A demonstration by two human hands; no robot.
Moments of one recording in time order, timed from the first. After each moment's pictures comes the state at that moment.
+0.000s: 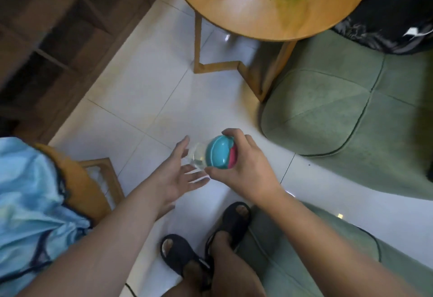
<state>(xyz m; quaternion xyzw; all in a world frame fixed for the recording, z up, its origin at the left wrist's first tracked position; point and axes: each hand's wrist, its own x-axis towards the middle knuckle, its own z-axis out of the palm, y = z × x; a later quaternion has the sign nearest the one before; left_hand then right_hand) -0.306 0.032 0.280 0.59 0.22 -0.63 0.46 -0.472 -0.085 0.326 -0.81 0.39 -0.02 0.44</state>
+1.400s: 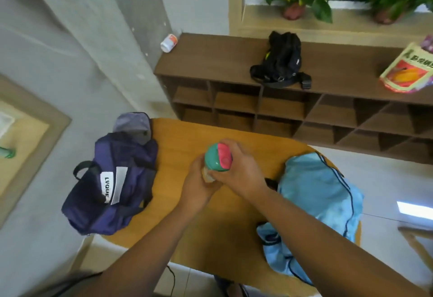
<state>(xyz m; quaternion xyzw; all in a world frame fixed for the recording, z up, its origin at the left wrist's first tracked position) -0.248 0.691 0.588 0.81 0.21 0.02 0.56 -0.165 0.549 0.622 -0.86 -0.21 0.14 0.44</state>
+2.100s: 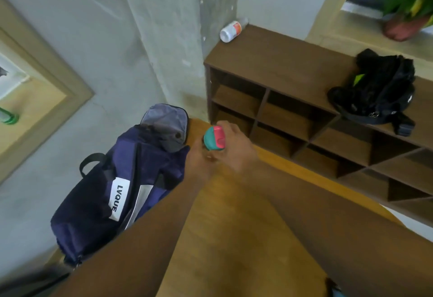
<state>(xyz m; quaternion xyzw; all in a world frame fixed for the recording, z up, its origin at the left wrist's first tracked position) -0.118 0.936 0.424 0.69 0.33 0.14 0.63 -0.029 0.824 0.494 -0.87 -0.34 0.19 0.29</state>
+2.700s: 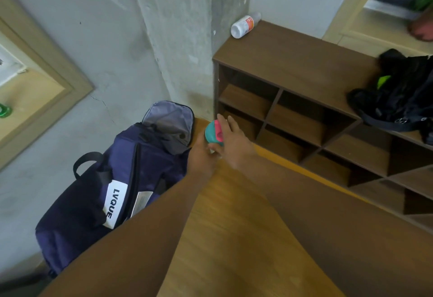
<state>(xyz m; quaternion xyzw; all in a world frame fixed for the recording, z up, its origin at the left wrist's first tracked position) -0.103 0.957 0.389 0.75 0.35 0.12 0.55 -0.003 0.870 0.436 -0.88 -0.37 0.23 0.20</state>
